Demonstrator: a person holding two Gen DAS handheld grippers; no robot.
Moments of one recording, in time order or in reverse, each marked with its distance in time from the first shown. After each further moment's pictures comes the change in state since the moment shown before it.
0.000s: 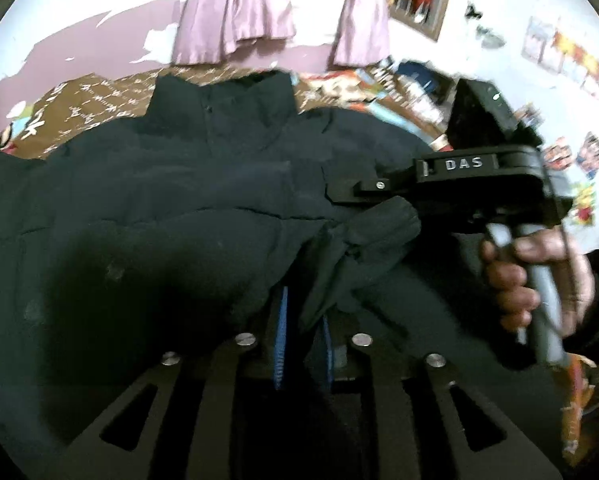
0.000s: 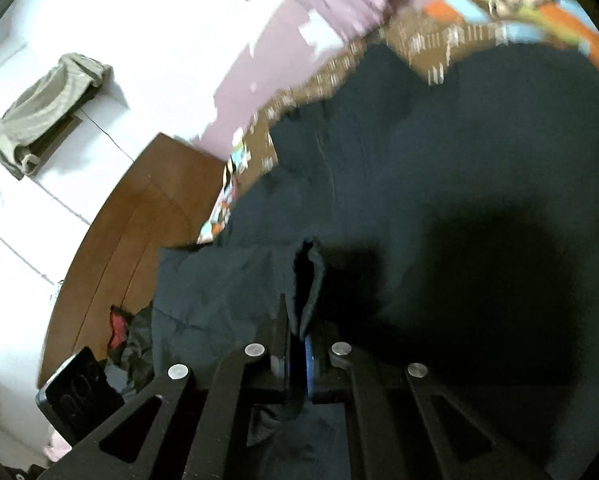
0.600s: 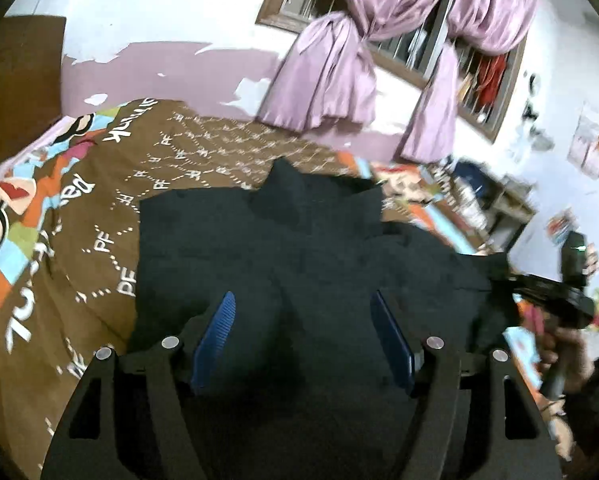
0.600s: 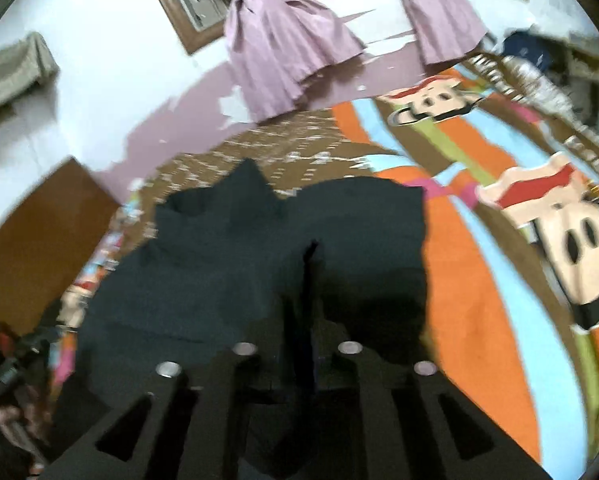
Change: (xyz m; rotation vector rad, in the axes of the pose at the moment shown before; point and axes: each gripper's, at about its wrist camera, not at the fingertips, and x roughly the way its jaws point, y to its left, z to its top) left arm -0.060 0.081 0.061 -0.227 -0.212 0.176; right arm -0.065 -0.030 0.009 -0.148 -0.186 -0.563
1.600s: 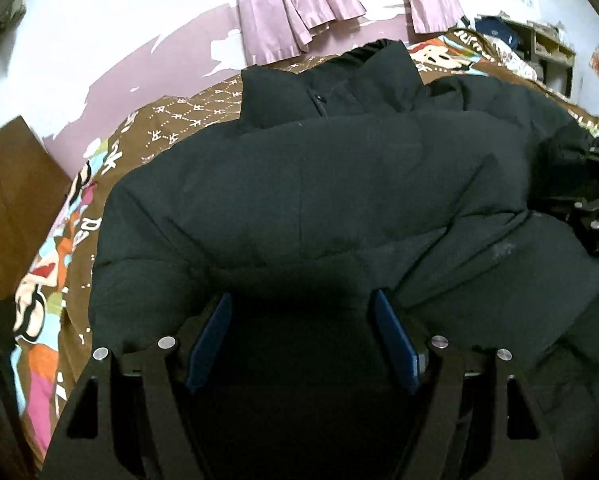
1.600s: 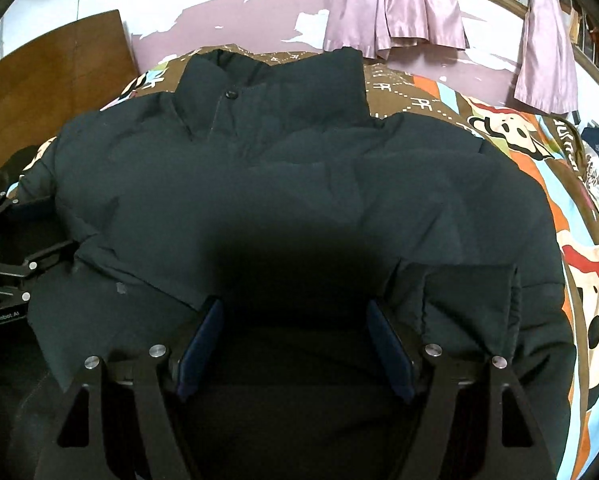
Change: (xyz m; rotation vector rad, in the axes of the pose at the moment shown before) left arm 0.121 -0.030 -0.087 0.429 0.201 0.331; right arm 0.097 0.076 -0.062 -0.418 0.186 0.008
